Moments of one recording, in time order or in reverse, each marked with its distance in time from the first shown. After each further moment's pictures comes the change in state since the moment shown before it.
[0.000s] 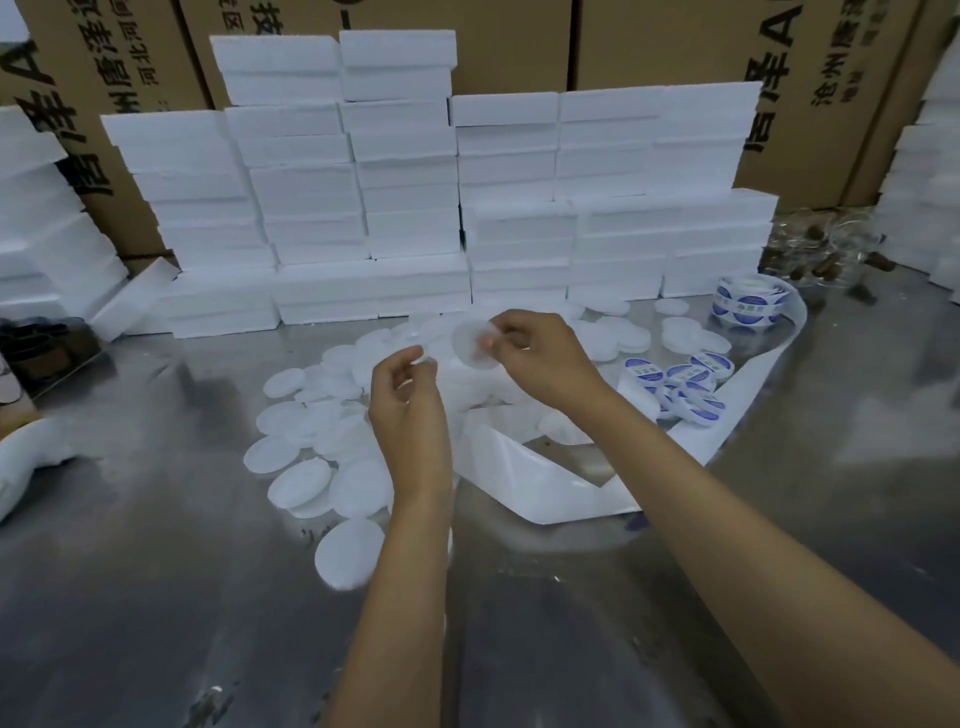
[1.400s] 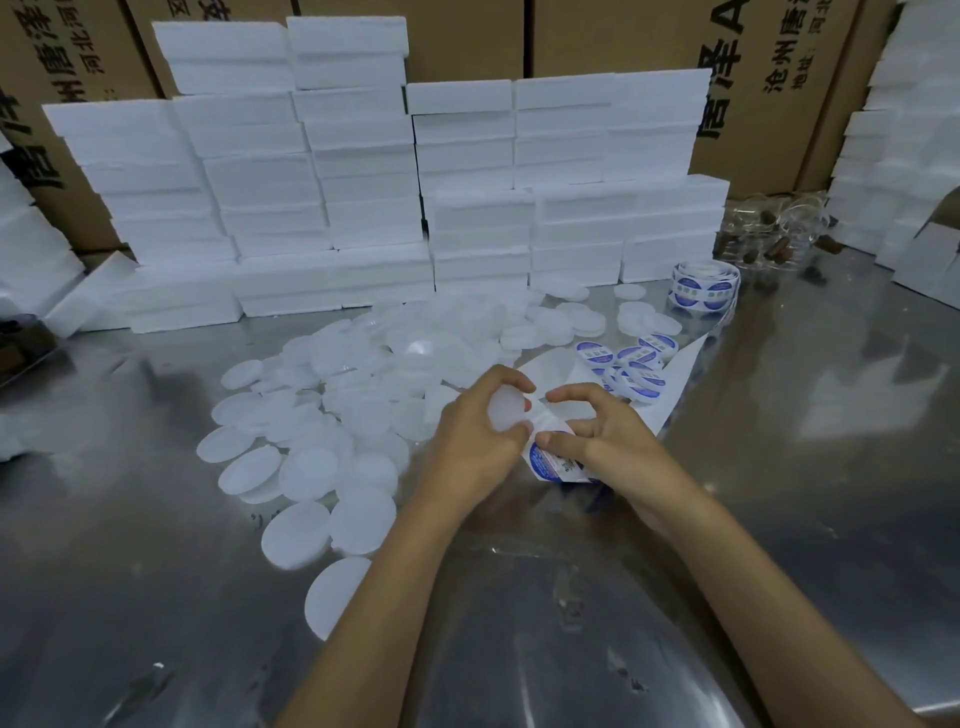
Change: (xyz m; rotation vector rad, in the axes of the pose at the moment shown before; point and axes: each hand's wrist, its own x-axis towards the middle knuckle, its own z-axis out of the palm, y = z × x) left_hand -0.046 -0.025 0.031 0.541 -0.707 0.204; right_hand -0.111 0.060 -0.065 0.344 -0.098 0.353
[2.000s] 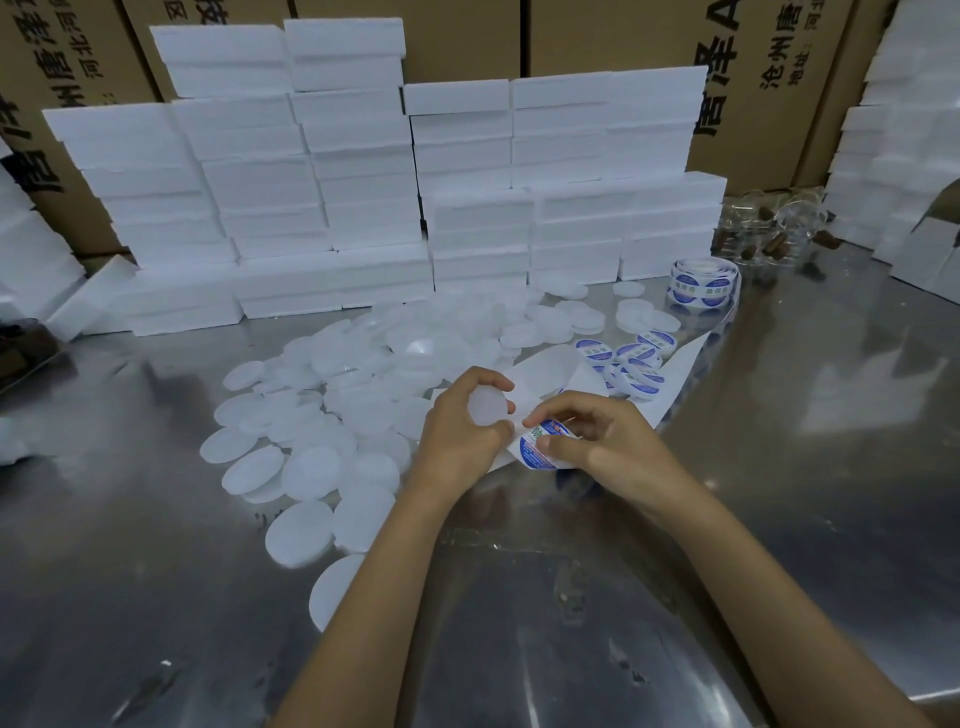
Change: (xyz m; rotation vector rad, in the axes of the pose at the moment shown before) left_hand 0.006 -0.009 -0.008 -0.029 0.015 -0.128; right_hand -0.008 -0.005 -0.001 -0.098 -0.047 -0.241
